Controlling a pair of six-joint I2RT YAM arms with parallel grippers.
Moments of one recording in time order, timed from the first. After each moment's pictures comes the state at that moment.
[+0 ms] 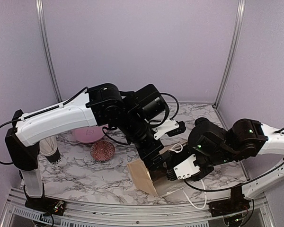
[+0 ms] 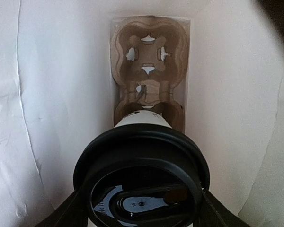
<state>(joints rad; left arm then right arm) -1.27 1.95 2.10 -1.15 0.21 -0.08 1.31 1.14 1.15 -1.07 0.31 -0.83</state>
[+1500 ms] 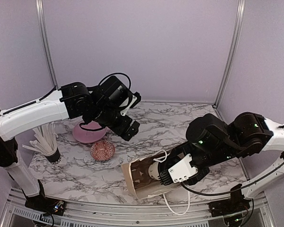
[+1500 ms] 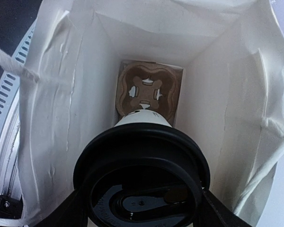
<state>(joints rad) -1.06 1.65 1.69 -0.95 -0.29 -0.20 1.41 1.22 1.32 -1.07 0.18 -0.79</state>
